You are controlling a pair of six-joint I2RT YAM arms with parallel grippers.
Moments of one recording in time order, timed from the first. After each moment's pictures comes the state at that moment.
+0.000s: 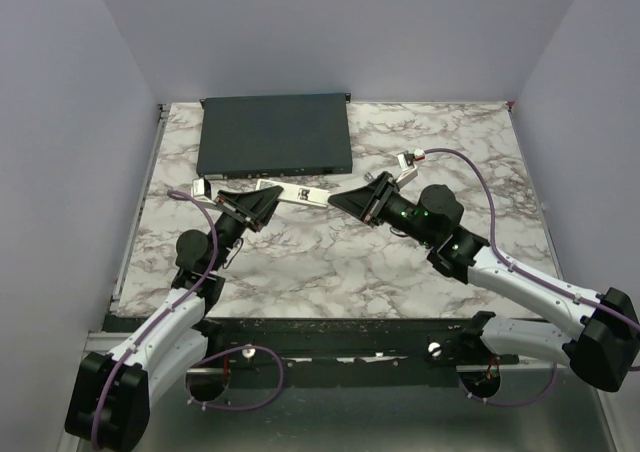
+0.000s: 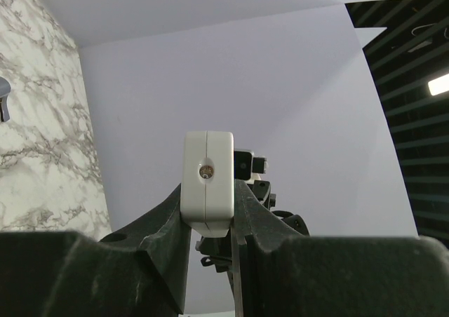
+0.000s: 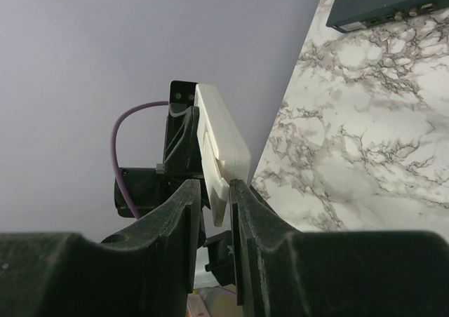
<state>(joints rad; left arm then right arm) -0.32 0.82 0.24 0.87 0.26 -1.61 0.79 1.10 0.73 0.37 -0.14 1.10</state>
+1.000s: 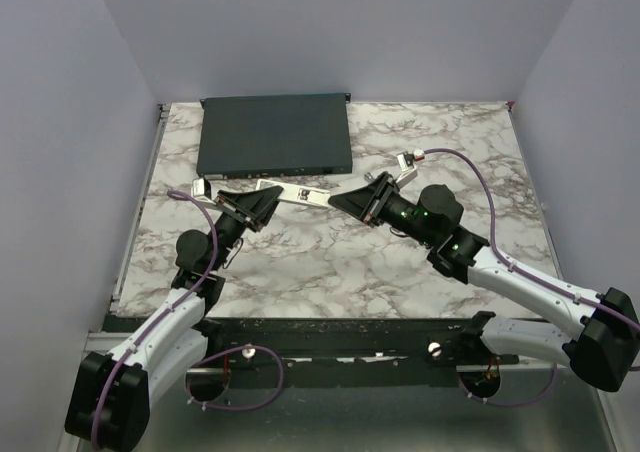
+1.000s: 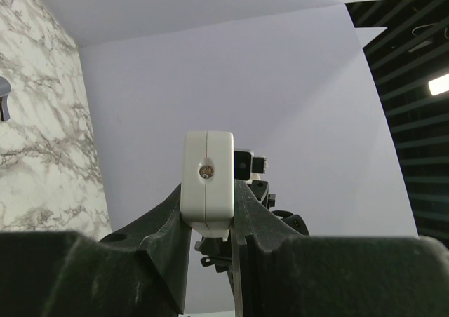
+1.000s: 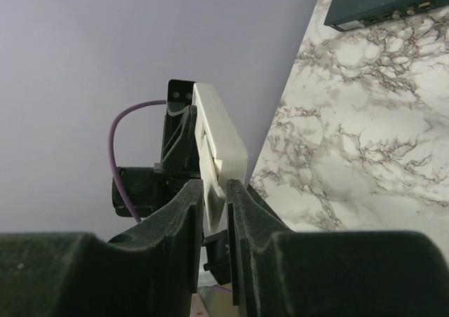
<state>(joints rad) -0.32 0.82 0.24 0.87 0.26 -1.61 0.79 1.10 0.73 0.36 -0.14 1.10</state>
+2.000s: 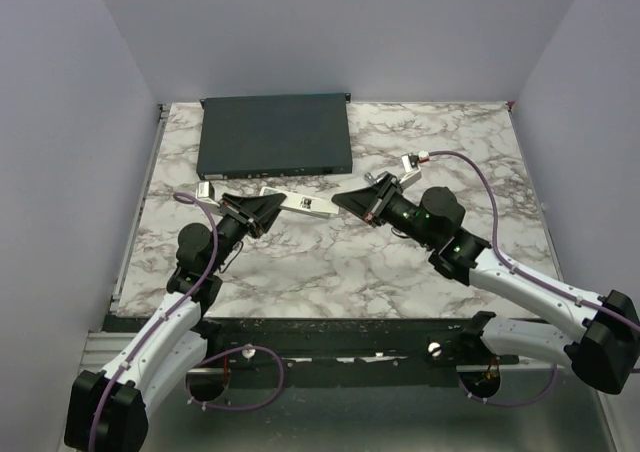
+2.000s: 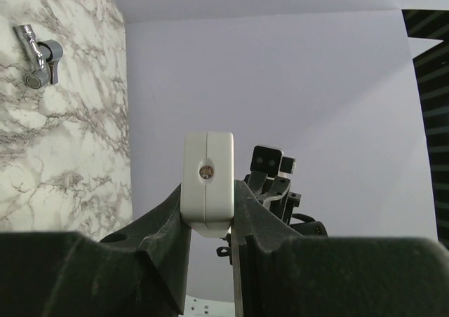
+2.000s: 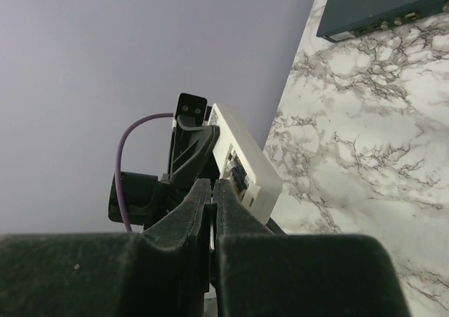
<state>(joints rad) -0.32 0.73 0.29 0.57 0.29 -1.61 0.79 1.08 0.72 0.37 -0.09 1.11</state>
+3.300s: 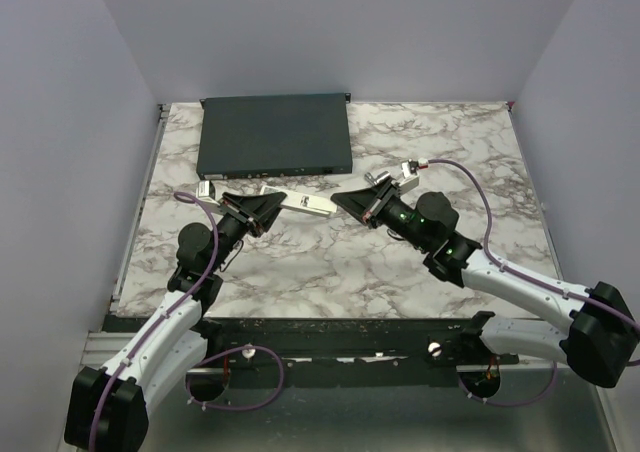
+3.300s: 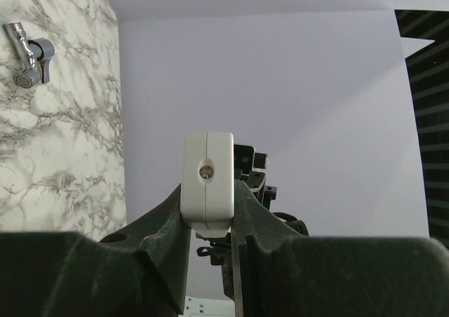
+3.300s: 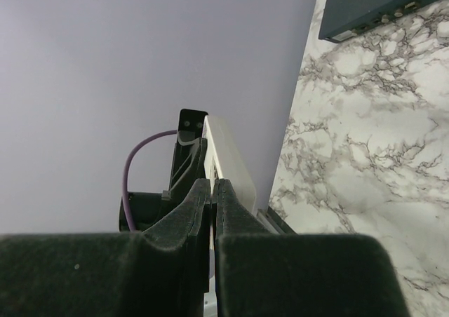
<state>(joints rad) -0.32 0.75 0.29 0.60 0.30 -1.63 0.79 1.13 0.65 0.49 -0.04 1.24</state>
